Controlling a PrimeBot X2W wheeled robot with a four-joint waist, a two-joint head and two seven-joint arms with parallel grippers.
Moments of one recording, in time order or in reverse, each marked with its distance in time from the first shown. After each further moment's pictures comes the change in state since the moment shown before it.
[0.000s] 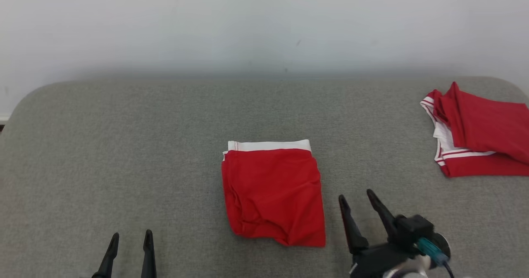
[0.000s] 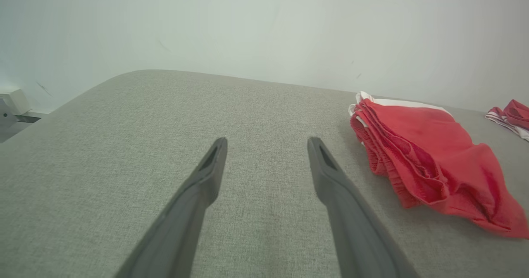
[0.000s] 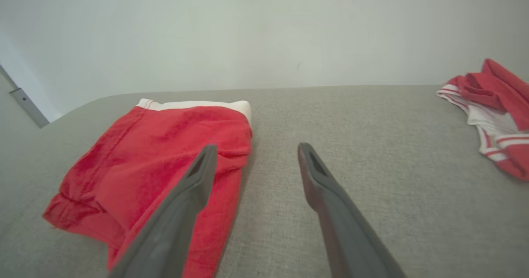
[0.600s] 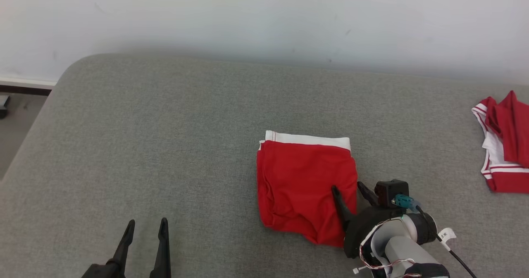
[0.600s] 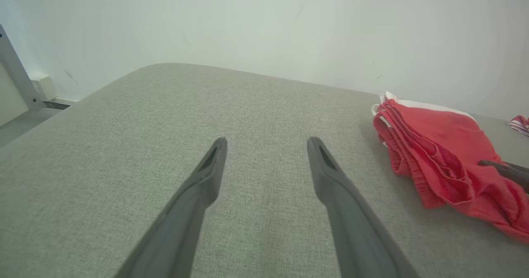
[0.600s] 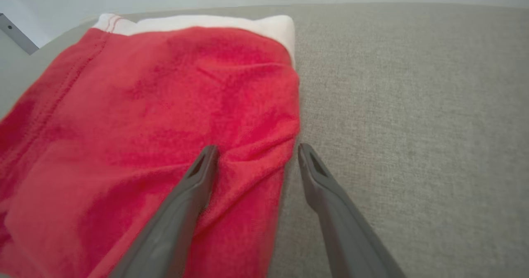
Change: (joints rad) left arm -0.056 0.000 -0.061 0.024 -0.019 0.000 0.000; right arm -0.378 0.008 0.082 0.604 0.105 0.000 0.038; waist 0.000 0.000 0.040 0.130
